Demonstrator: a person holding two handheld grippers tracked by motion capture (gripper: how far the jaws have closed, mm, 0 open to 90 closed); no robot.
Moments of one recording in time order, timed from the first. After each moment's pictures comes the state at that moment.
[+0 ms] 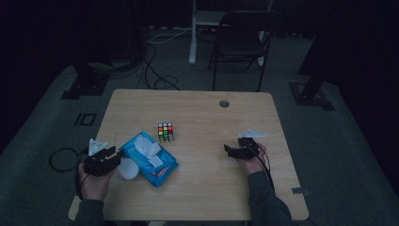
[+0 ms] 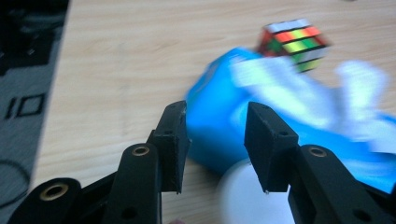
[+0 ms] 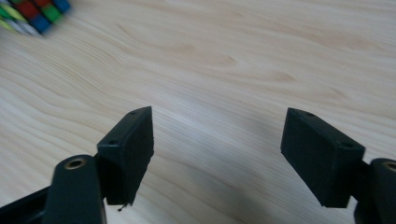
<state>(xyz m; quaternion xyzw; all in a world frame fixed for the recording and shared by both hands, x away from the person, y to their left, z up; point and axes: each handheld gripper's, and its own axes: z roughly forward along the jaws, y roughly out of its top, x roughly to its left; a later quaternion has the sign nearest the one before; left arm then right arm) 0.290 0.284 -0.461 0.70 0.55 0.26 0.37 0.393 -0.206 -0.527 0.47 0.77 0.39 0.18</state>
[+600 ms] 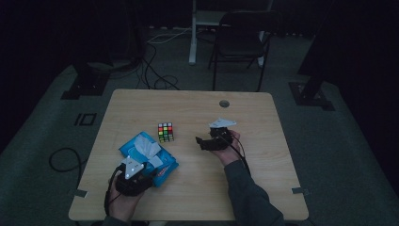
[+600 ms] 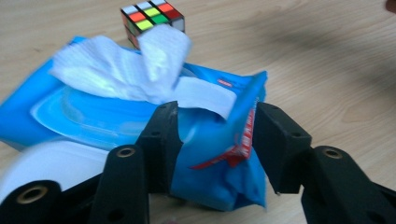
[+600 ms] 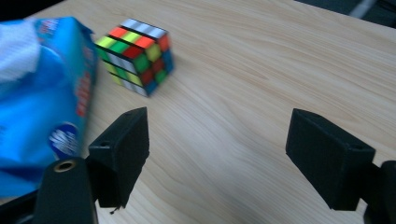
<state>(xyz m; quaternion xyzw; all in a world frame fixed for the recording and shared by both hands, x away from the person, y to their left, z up) 0.243 0.188 -0.475 0.76 0.46 0.23 0.38 0.404 -0.109 -0.479 0.38 0.80 0.43 0.17</state>
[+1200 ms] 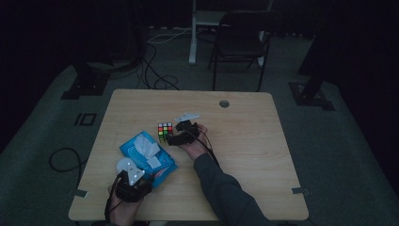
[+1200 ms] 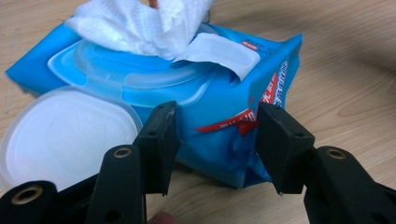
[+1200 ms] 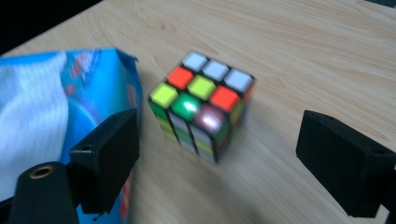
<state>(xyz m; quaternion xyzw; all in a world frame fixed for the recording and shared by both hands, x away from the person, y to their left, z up) 0.233 0.189 -0.493 0.76 0.49 0.27 0.33 0.435 0.003 -0.488 0.38 0.82 0.42 0.14</state>
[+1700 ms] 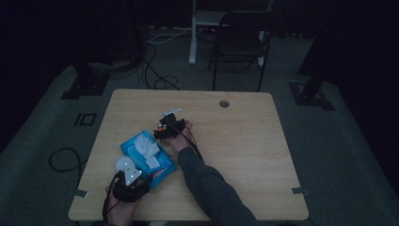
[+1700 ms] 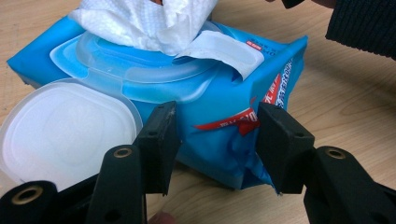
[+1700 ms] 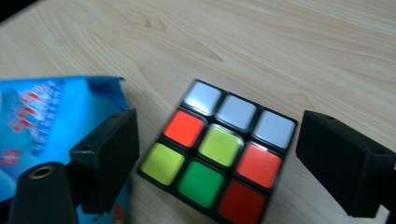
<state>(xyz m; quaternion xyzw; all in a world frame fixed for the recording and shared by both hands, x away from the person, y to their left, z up) 0.233 0.198 -0.496 0.76 0.49 0.26 0.34 0.468 0.057 -0.503 0.41 0.83 0.37 0.14</state>
